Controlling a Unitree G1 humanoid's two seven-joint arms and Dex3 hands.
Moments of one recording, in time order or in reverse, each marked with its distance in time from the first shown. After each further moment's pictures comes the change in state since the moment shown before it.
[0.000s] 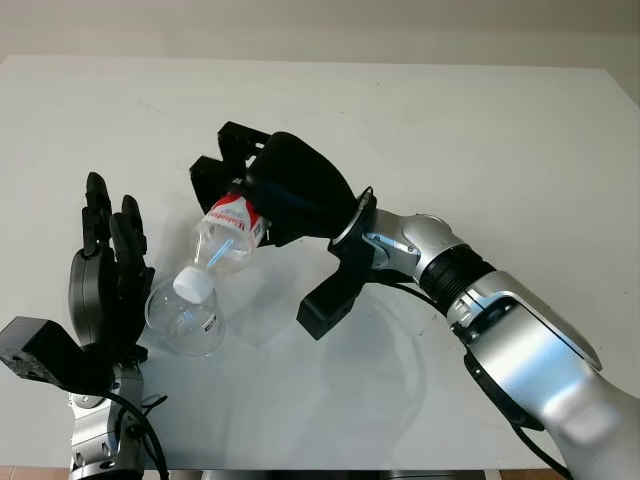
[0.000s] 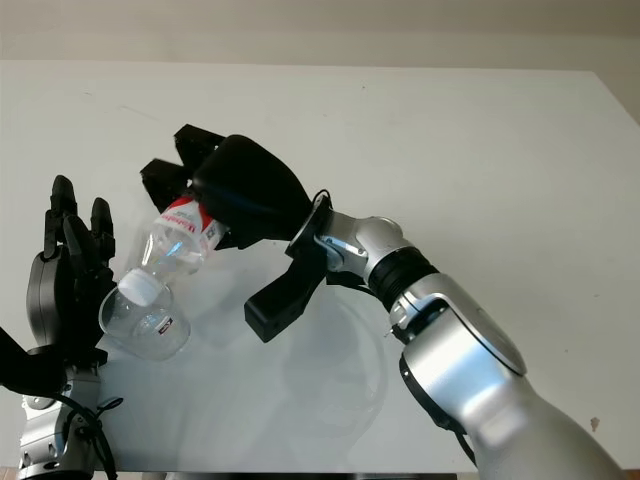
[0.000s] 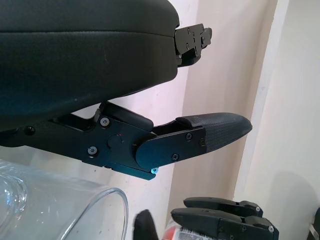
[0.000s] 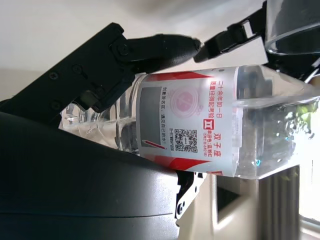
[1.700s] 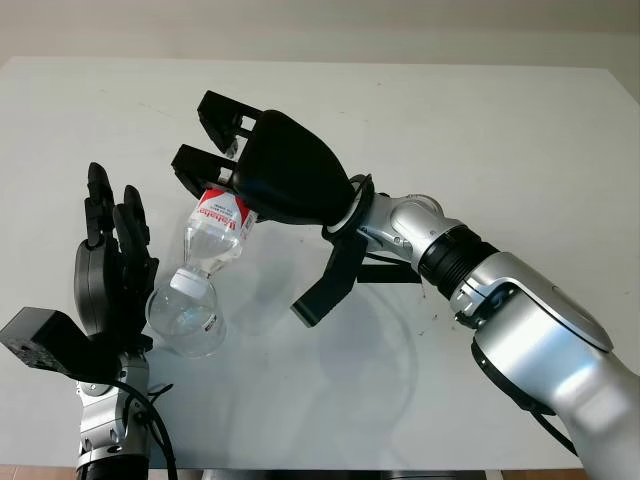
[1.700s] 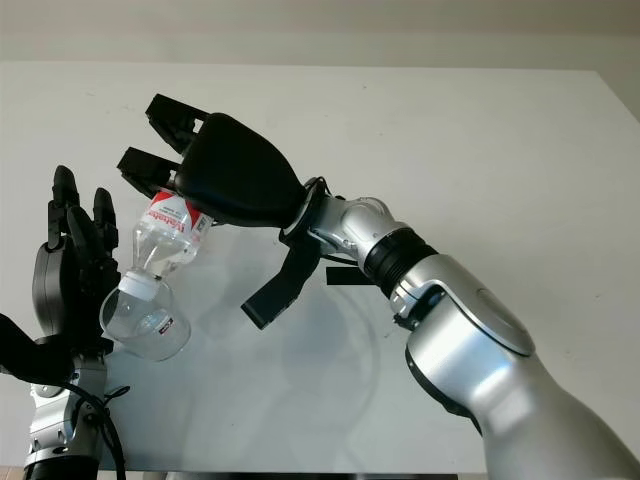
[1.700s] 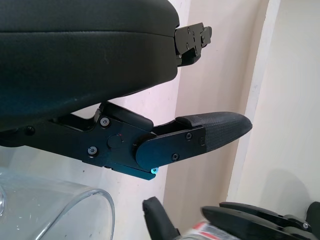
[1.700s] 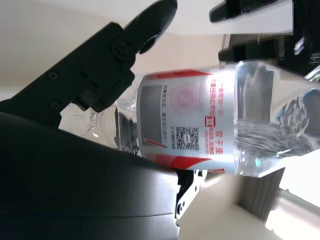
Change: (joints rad) left arm -0.049 -0.006 -0.003 0.055 0.007 -0.038 0.003; right arm -0.075 -0.026 0.066 -0.031 0.020 0.135 -0.104
